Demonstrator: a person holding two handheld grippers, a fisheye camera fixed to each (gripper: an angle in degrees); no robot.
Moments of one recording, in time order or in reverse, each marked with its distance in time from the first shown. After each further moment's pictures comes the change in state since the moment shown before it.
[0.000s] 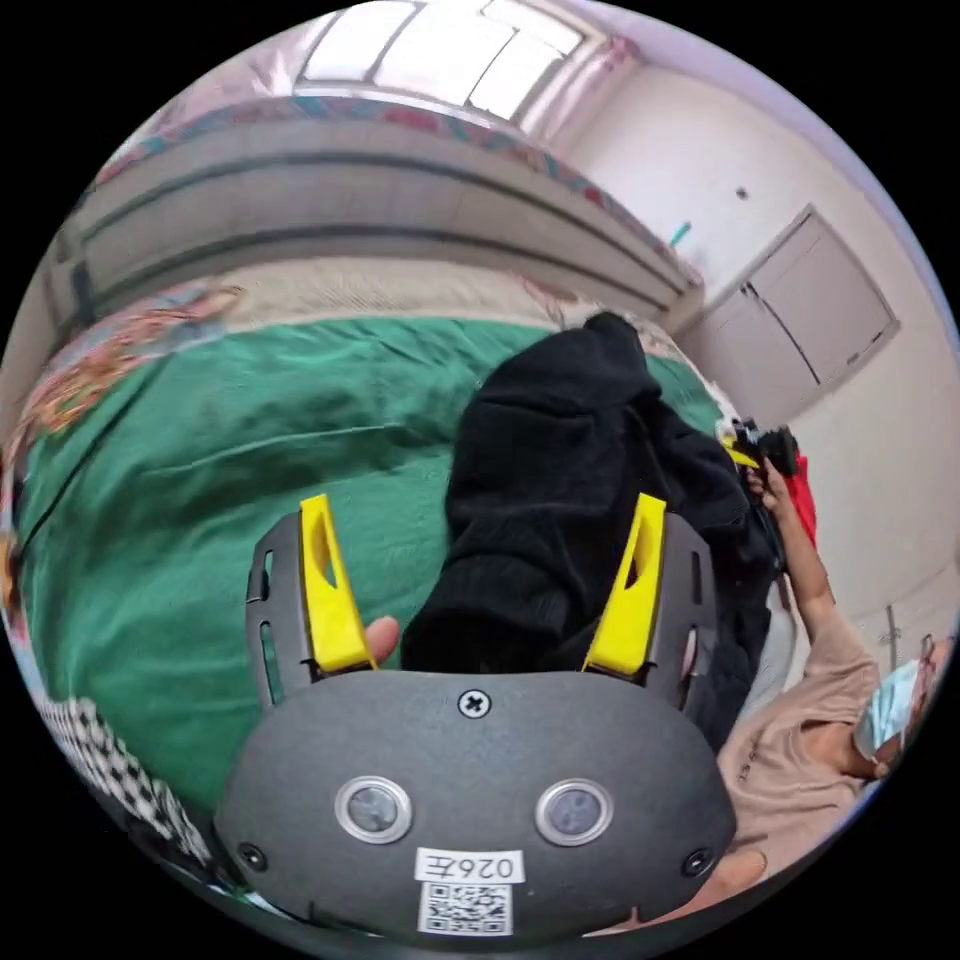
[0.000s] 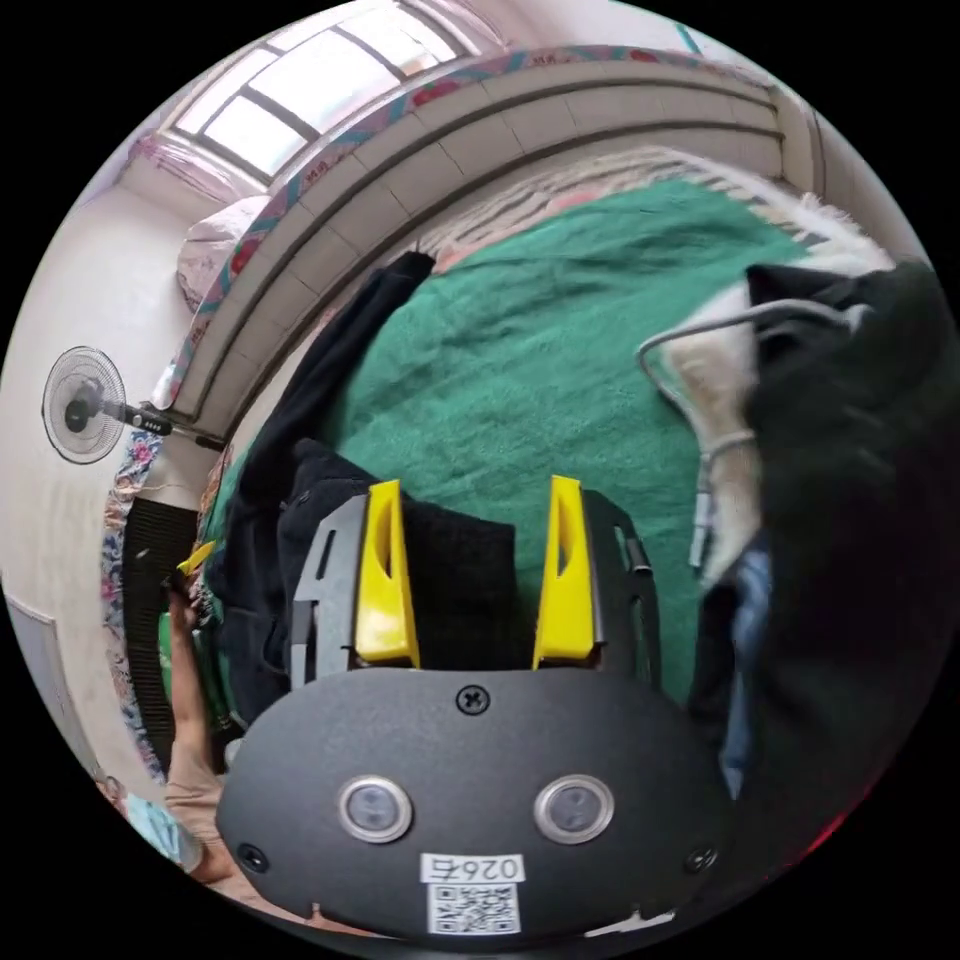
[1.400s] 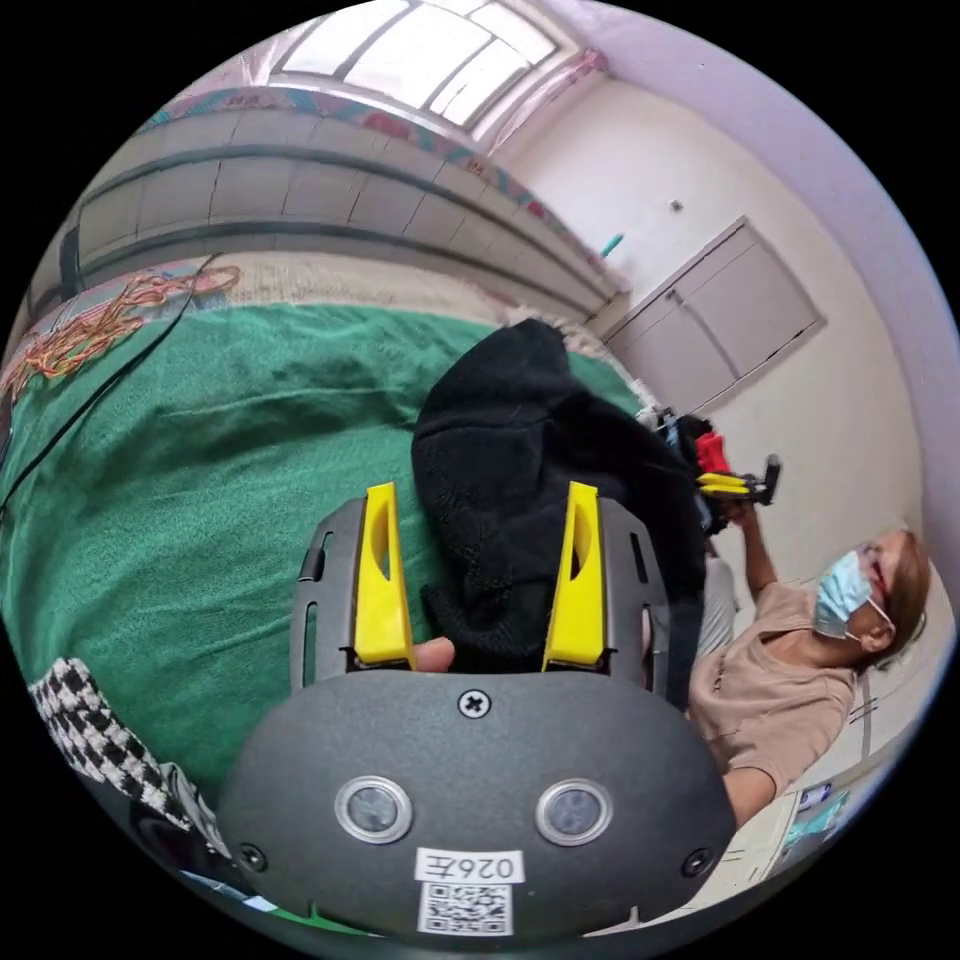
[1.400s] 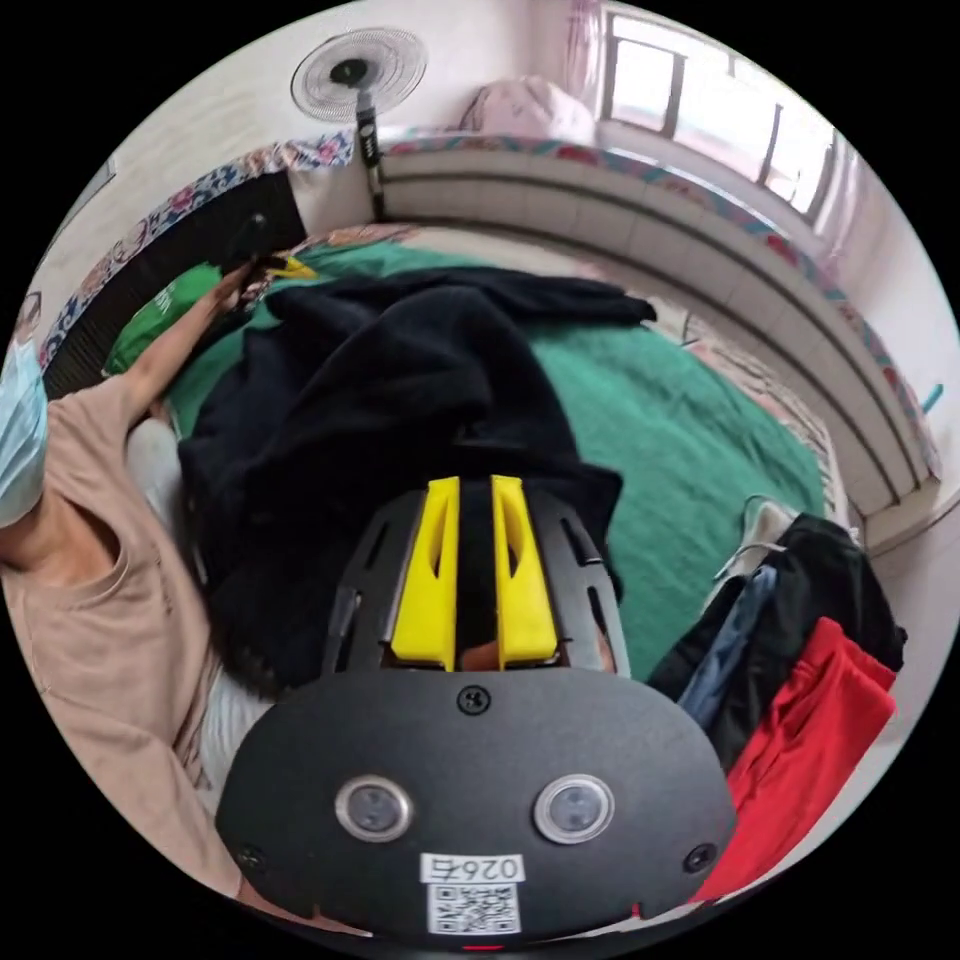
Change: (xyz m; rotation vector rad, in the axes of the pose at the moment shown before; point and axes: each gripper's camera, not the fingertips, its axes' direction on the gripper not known) left arm -0.111 0.017 -0.034 0.027 0.224 0.052; right arm -0.205 0.314 -0.082 -0.107 0.151 -0.858
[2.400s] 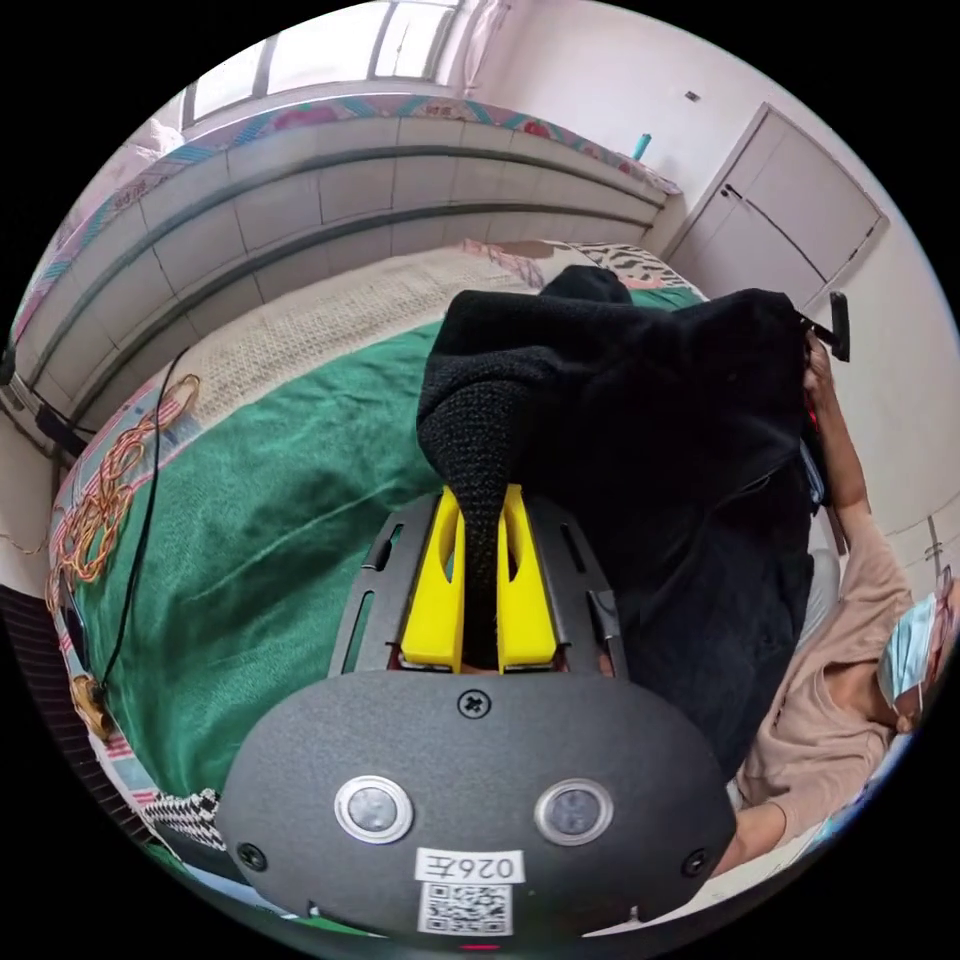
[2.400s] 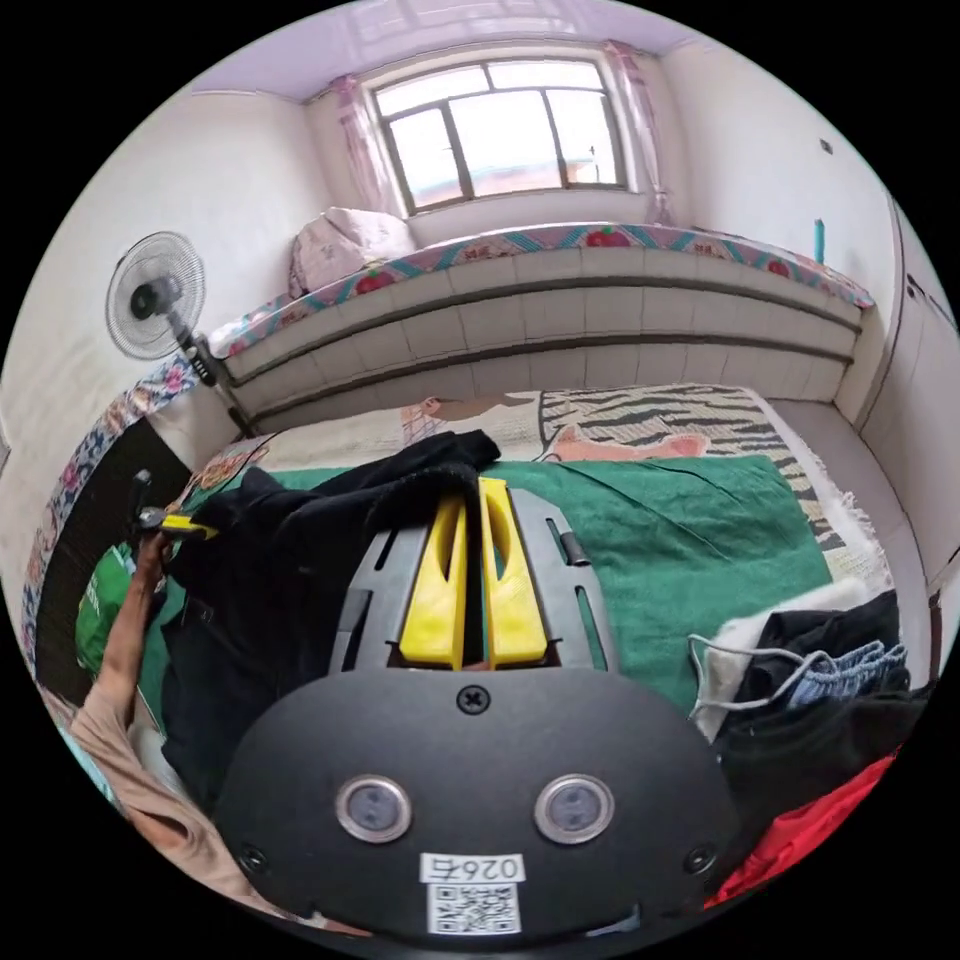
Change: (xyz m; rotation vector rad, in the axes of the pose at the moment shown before) left arm 0.088 -0.128 0.053 -0.203 -0.330 0.148; right arm 0.216 -0.075 -0.018 0.356 0.080 0.464
